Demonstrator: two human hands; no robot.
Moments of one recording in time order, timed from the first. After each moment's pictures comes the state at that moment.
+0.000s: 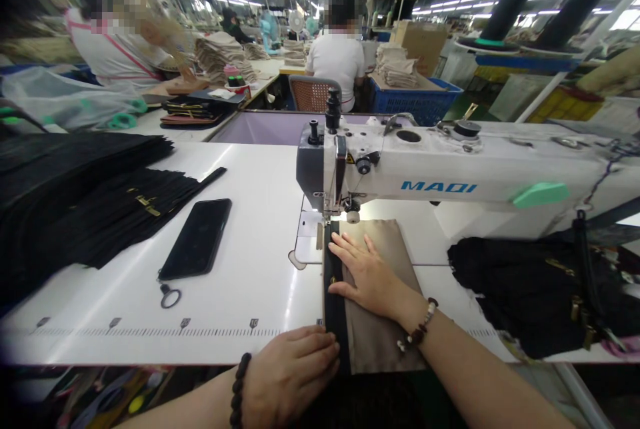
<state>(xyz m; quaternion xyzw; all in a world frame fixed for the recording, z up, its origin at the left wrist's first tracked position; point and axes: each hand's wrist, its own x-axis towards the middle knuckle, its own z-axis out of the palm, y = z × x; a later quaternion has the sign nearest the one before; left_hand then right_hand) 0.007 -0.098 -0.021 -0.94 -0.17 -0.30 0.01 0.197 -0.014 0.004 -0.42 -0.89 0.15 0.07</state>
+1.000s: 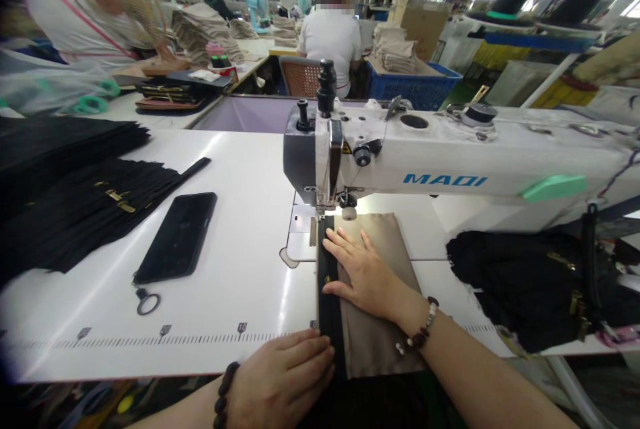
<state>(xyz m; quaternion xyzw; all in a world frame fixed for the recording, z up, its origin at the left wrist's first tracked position) 0.005 -0.101 -0.020 -0.94 -0.18 -0.28 -0.01 0.196 -0.015 0.007 -0.43 -0.89 0.15 0.06</state>
